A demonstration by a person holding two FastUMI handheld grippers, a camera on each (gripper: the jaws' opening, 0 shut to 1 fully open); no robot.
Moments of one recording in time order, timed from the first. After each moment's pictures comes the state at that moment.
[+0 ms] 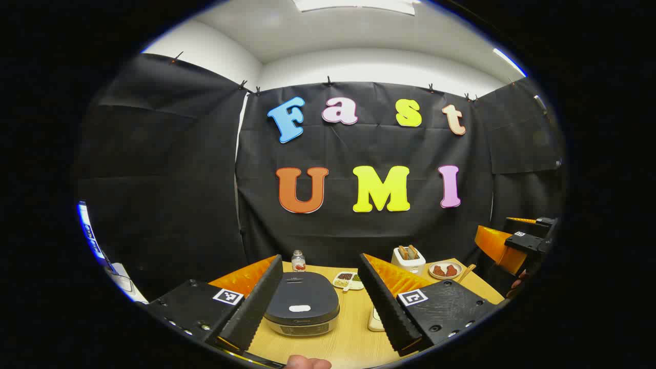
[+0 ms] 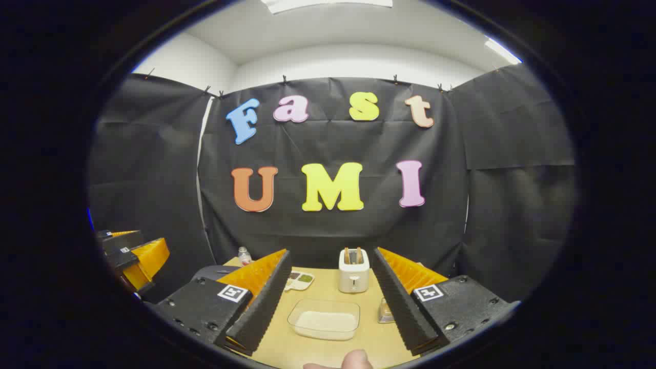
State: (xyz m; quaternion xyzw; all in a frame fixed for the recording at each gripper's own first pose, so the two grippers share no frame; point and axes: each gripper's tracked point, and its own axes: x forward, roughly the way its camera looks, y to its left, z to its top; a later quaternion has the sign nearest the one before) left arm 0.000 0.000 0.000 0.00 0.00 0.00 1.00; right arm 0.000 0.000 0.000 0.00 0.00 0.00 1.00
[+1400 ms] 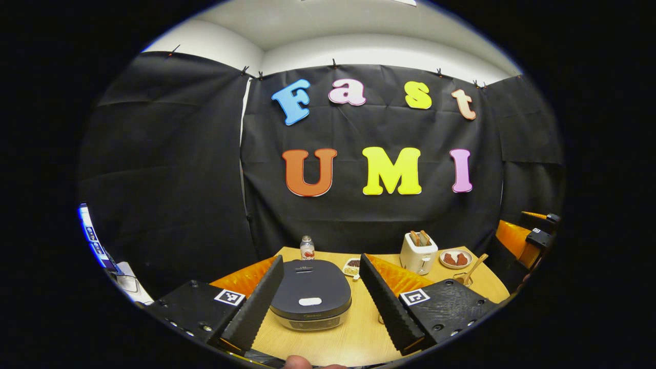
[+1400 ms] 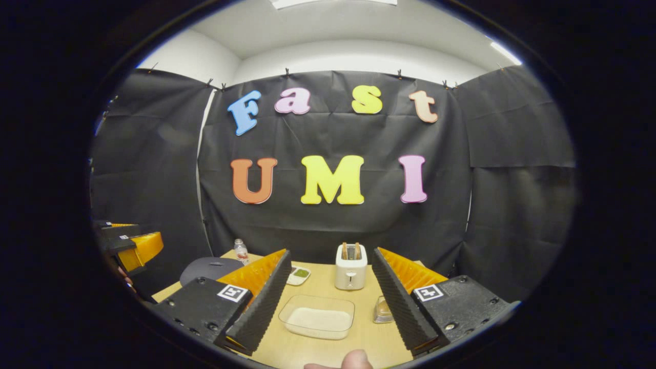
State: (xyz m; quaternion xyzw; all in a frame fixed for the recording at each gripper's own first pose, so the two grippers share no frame) left arm 0.029 0.020 -0.039 0.00 0.08 0.02 1.00; right arm 0.024 -0.020 -0.021 -0.01 0.01 0.00 1.00
